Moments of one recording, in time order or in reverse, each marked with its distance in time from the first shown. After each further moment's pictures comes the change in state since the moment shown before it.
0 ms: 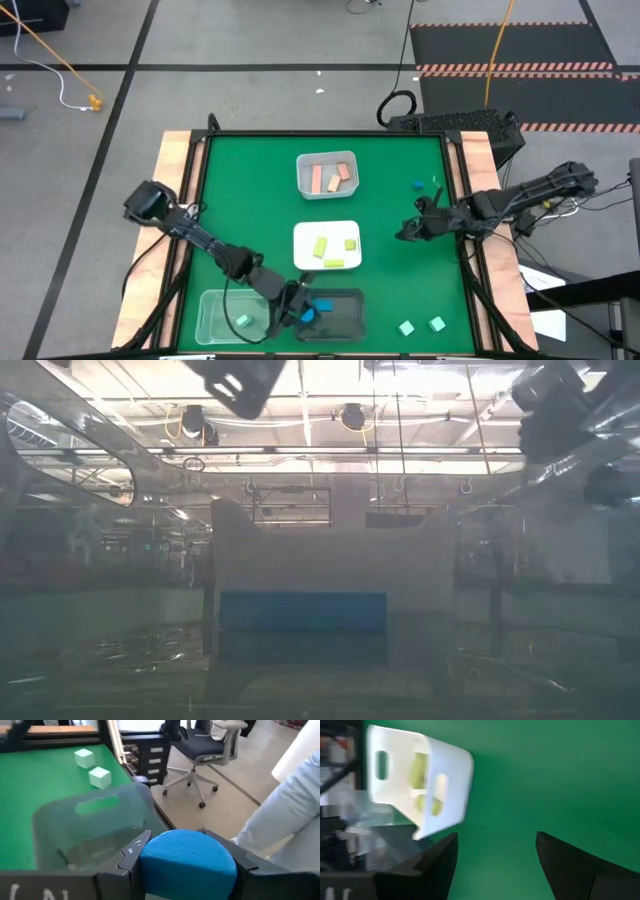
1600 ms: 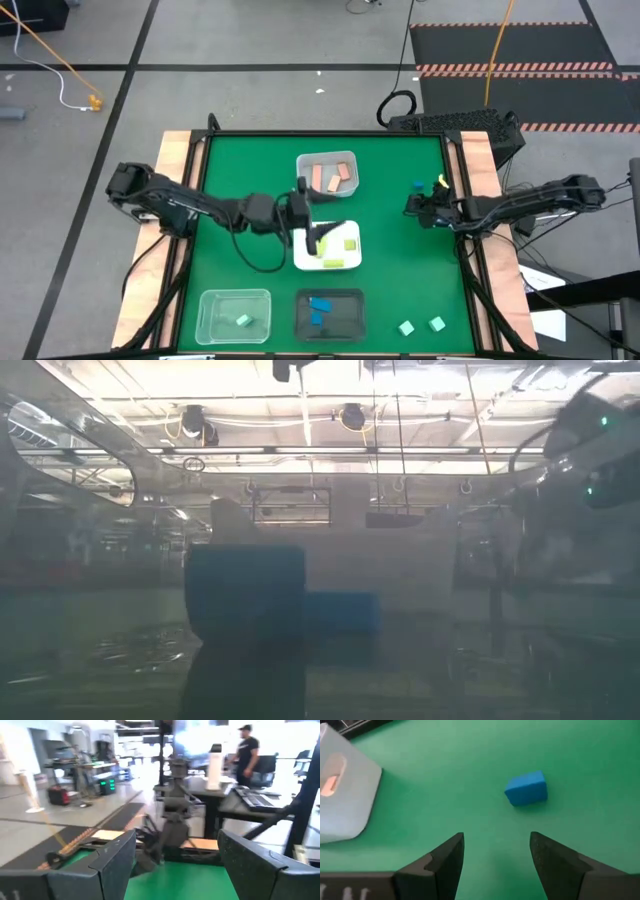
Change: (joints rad) left arm 0.339 -0.232 0.040 0.154 -0.429 0.160; right arm -0.228 0.008 -0.335 0.086 0.600 -0.029
